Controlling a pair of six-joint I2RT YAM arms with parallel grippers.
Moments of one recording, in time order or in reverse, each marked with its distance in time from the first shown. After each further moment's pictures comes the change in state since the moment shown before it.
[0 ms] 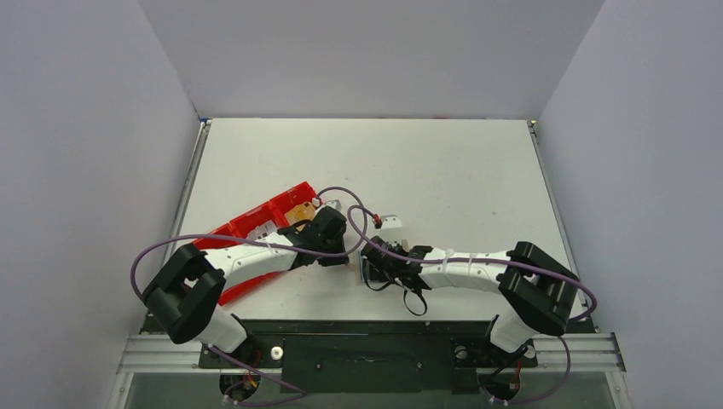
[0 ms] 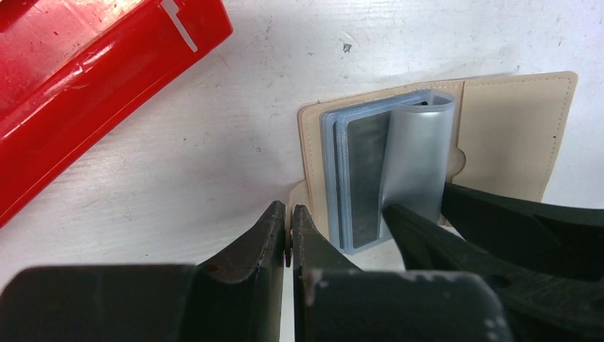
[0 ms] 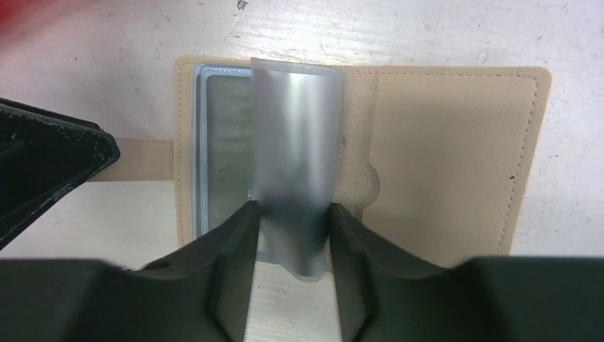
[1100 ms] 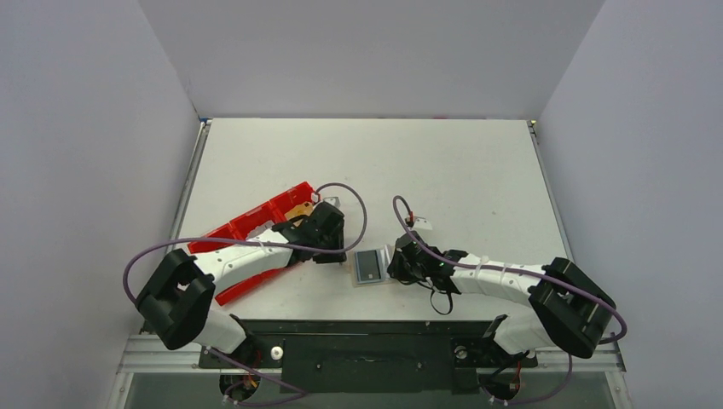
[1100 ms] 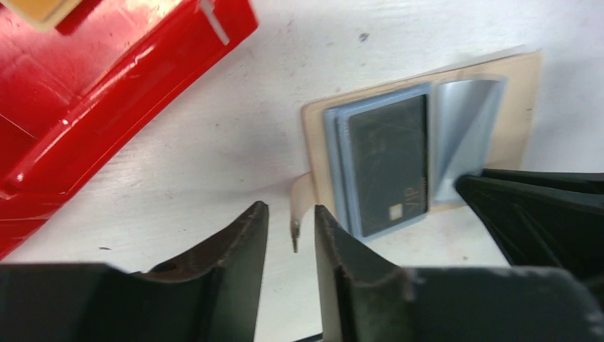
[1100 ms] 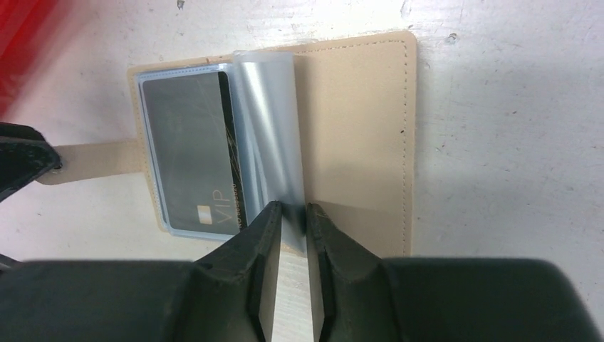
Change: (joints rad) left arm 0.012 -0.035 0.024 -0.109 -0.019 0.071; right arm -0.177 -0.197 -0.232 0.151 -0.232 0.088
